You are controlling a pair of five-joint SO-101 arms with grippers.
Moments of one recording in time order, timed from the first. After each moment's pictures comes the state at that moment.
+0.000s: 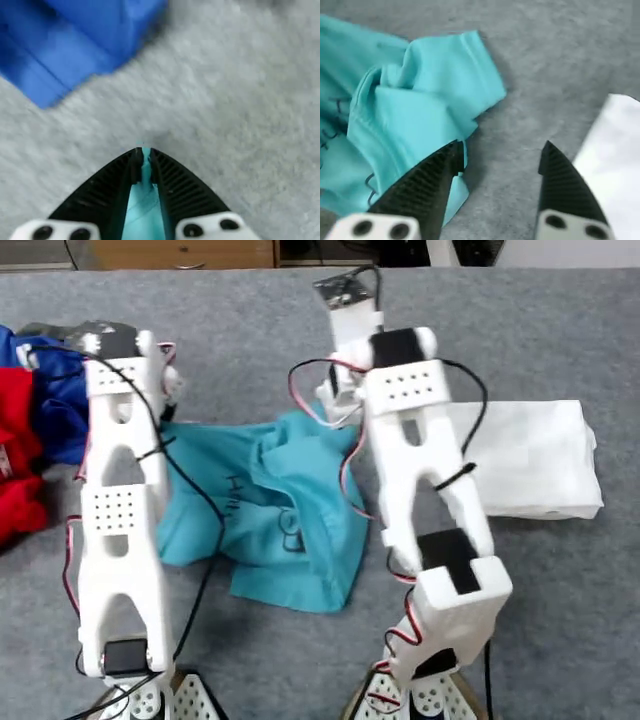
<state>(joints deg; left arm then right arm) -10.7 65.4 -78.9 100.2 34.8 -18.0 15.2 -20.4 88.8 0.1</state>
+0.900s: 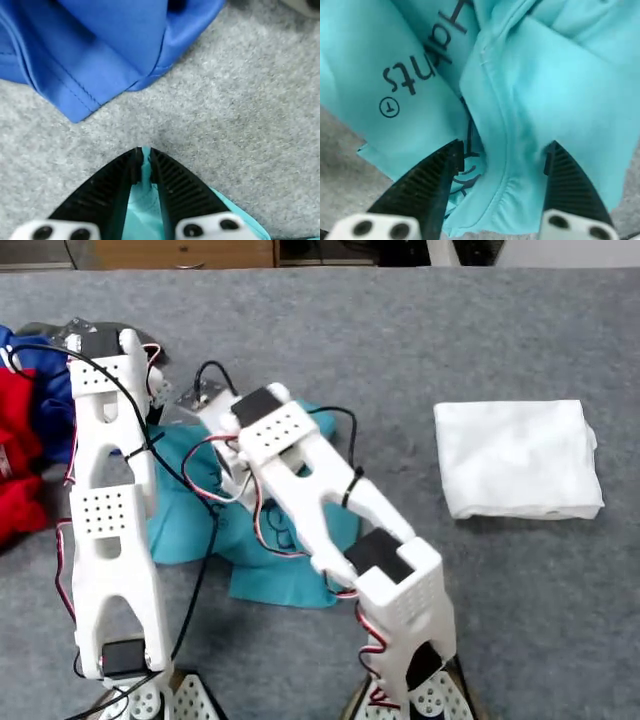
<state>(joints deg) -12.0 63.6 -75.2 100.2 32.3 -40.5 26.2 -13.1 87.7 3.6</state>
